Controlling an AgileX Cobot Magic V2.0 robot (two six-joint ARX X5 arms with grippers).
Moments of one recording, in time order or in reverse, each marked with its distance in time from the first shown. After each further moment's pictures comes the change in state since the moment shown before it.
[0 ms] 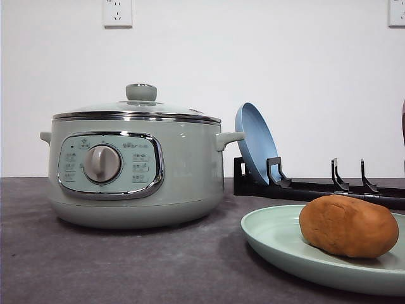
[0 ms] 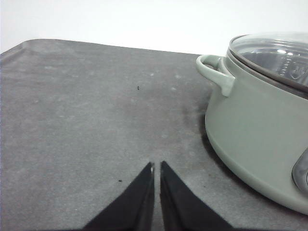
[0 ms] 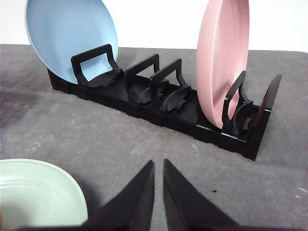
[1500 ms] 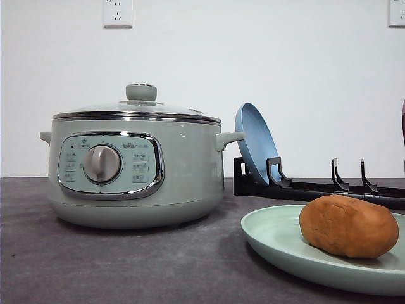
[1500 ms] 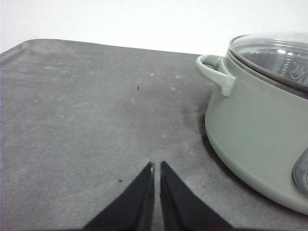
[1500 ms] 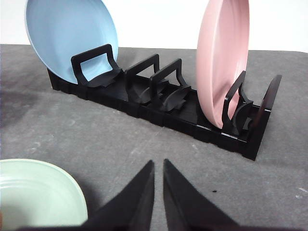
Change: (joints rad) left_arx 0.000 0.000 0.000 0.000 0.000 0.000; right_arx 0.000 0.000 0.000 0.000 0.000 0.000
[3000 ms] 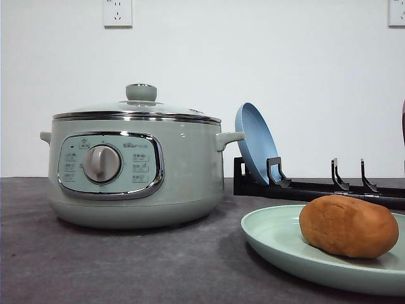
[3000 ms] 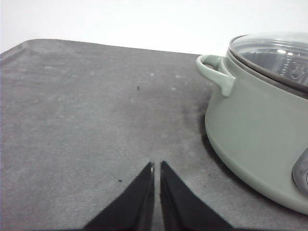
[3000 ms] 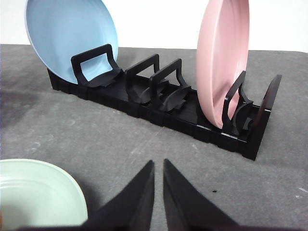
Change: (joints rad) left_arx 0.000 0.000 0.000 0.000 0.000 0.000; right_arx 0.000 0.000 0.000 0.000 0.000 0.000
